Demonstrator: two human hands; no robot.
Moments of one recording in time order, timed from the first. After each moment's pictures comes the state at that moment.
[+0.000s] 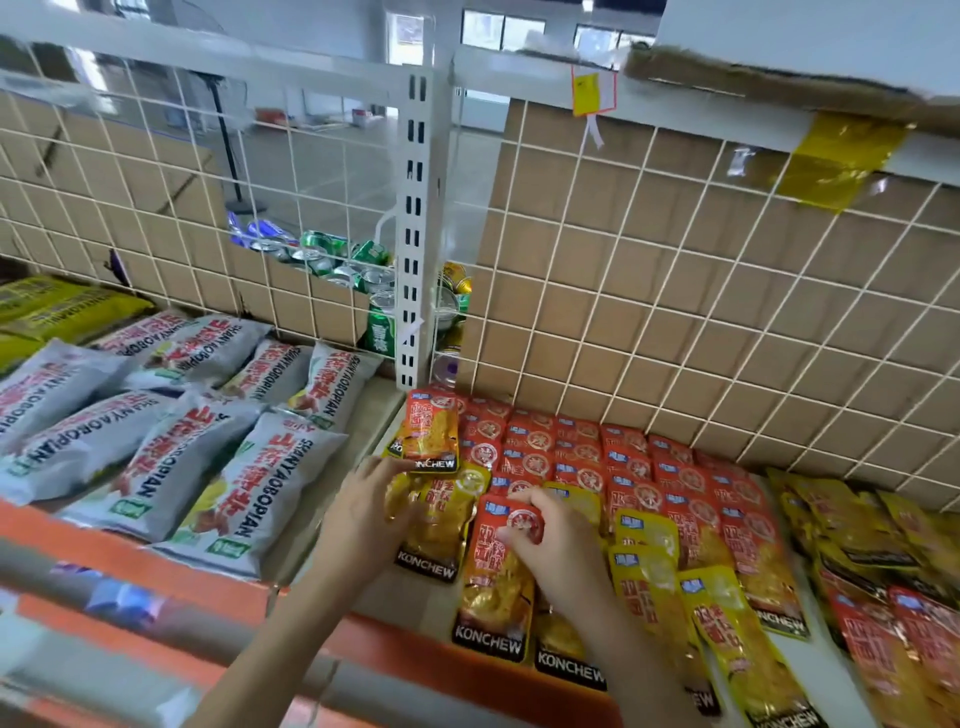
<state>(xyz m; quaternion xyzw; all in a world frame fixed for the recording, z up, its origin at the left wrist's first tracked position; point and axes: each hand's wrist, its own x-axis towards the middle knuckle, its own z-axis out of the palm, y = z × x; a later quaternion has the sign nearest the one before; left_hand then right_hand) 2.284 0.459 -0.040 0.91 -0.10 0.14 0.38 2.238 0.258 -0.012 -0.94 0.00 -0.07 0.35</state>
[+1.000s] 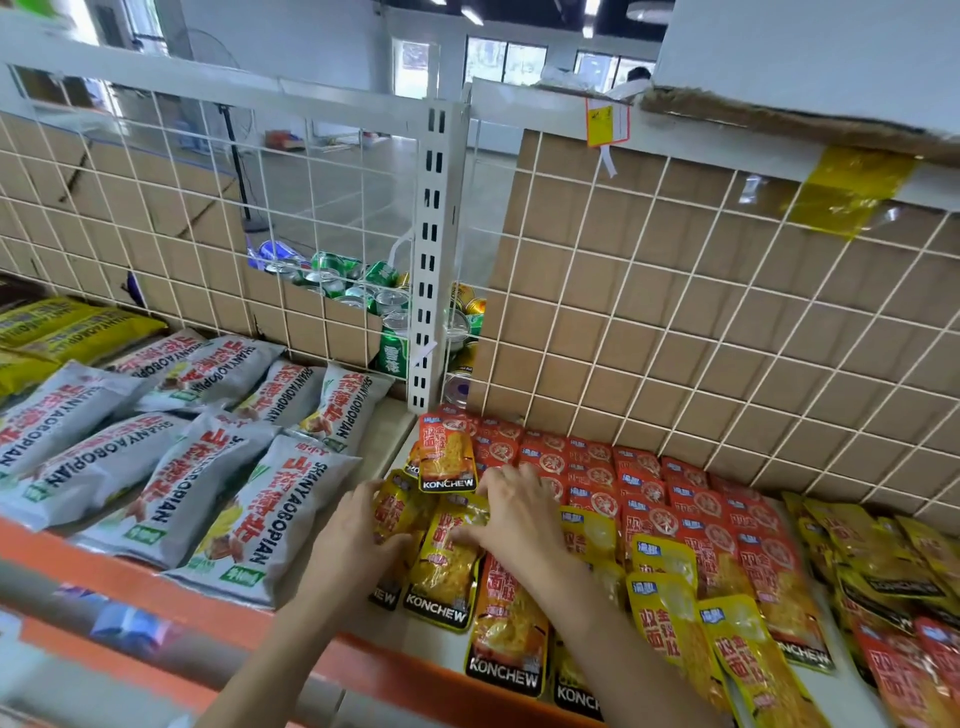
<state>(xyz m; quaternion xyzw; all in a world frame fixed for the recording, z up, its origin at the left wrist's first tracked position) 2.288 0.478 -0.039 0.92 0.01 0.06 0.38 2.293 0.301 0.003 -0.99 -0.05 -0.01 0.10</state>
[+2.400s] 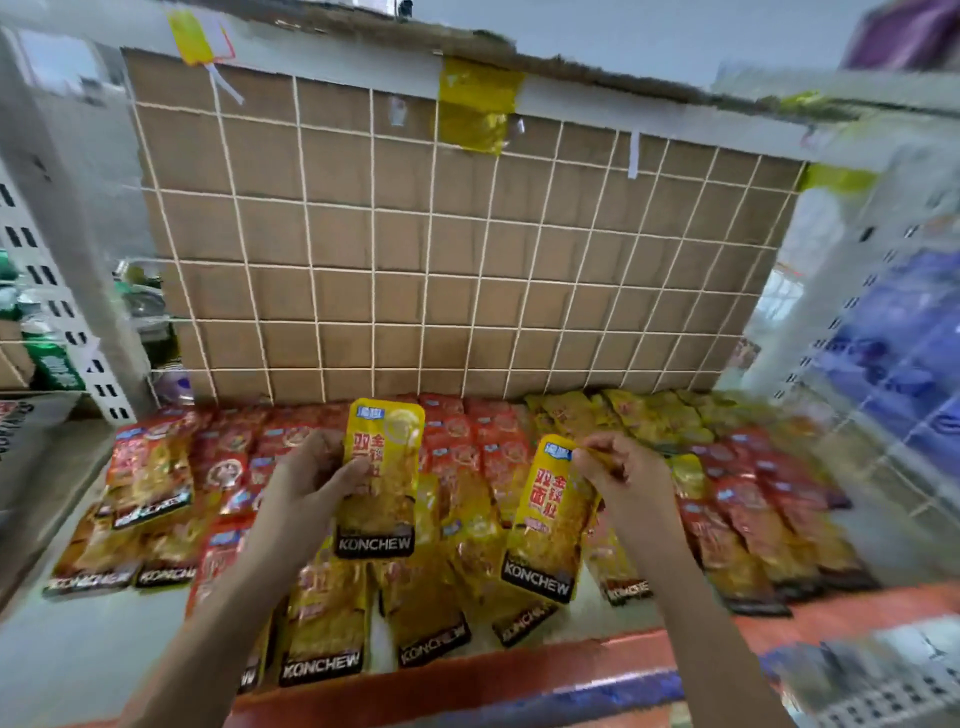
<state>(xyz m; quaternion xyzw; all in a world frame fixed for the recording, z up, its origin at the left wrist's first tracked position) 2.260 0.280 0.015 0.70 -0.18 -0.07 0.68 2.137 0.035 0.040 -0.80 0.19 -0.28 0.49</state>
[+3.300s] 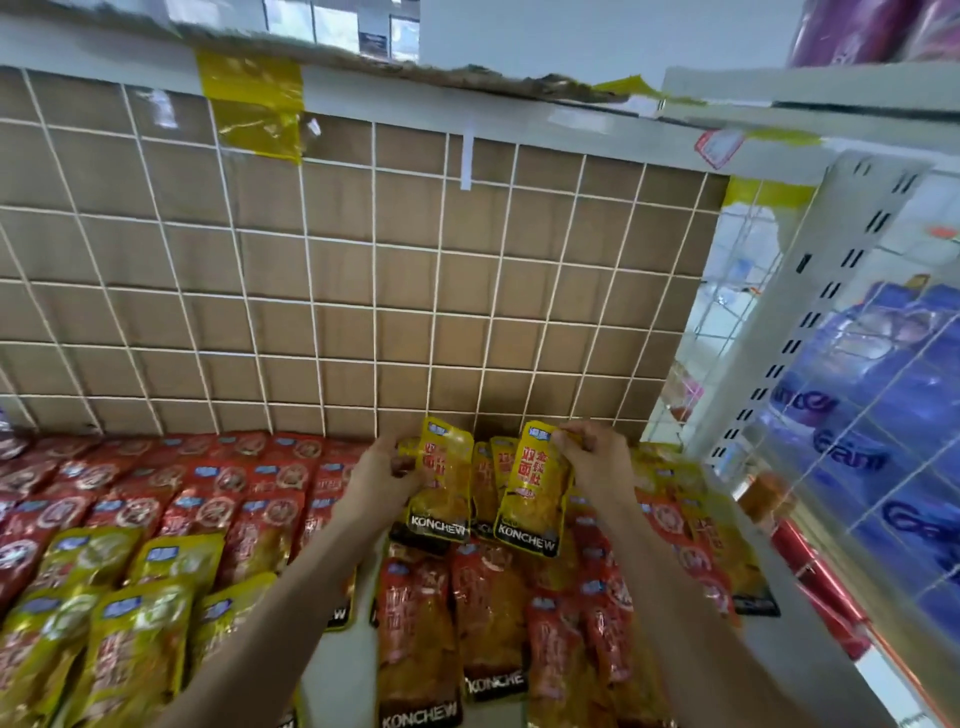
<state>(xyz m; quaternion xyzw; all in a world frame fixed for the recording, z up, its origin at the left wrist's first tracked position) 2.271 0.022 -0.011 0.78 -0.14 -0.11 0.60 2.197 -0.203 0.006 -0.80 0.22 -0.25 0.49</state>
